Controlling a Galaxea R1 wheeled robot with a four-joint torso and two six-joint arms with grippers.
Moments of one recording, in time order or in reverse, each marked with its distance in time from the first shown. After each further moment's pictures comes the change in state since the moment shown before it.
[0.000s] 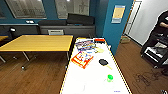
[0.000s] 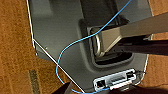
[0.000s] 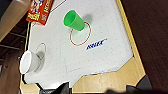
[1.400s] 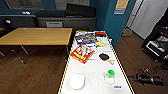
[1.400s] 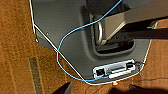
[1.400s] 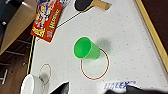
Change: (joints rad) left arm -0.016 -0.008 0.000 -0.023 -0.003 0.000; right arm 0.271 0.243 -0.212 0.011 -0.087 0.081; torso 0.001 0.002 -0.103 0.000
